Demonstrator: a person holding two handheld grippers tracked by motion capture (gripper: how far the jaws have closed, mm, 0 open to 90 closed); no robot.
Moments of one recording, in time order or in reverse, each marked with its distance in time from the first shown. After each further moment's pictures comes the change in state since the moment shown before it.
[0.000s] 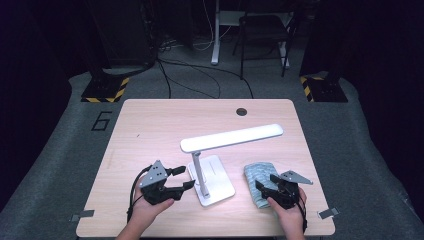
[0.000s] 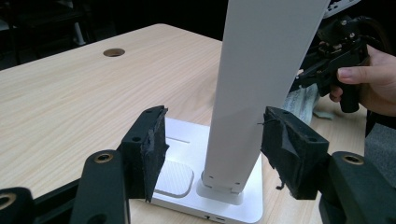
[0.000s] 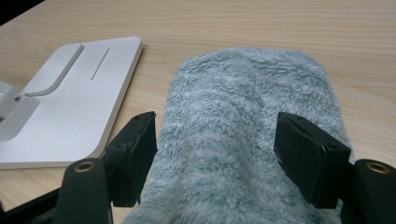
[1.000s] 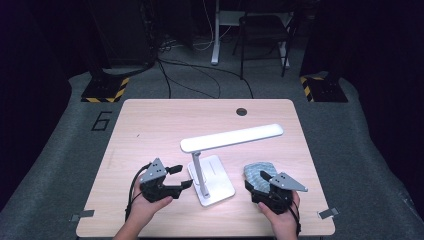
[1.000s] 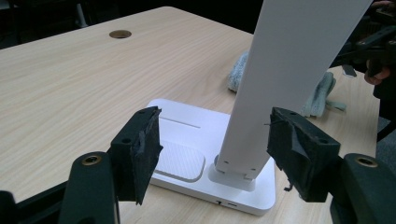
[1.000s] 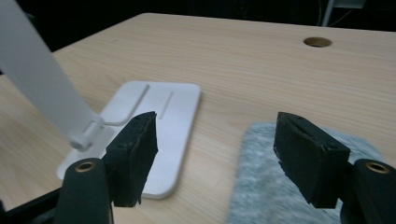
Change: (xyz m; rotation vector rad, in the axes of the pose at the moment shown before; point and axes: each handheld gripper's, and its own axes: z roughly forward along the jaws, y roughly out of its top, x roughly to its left) left arm 0.011 -0.004 0.002 0.046 0.022 -0.026; right arm 0.055 0.021 -0.021 -0.146 0.071 -0.127
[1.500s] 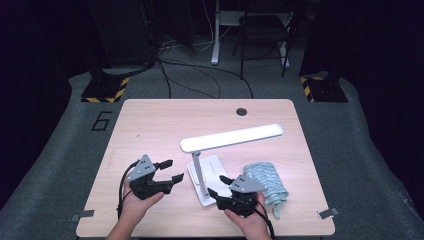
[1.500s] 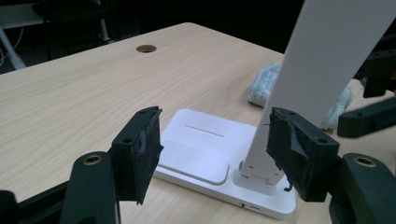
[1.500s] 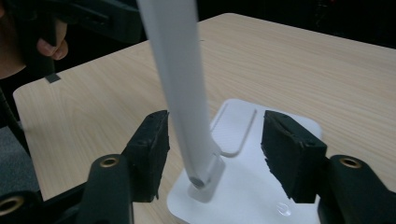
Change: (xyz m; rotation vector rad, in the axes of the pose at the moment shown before) left arm 0.016 0.002 -0.022 -0.046 0.070 -0.006; right arm 0.085 0.021 0.040 0.035 0.234 -0.154
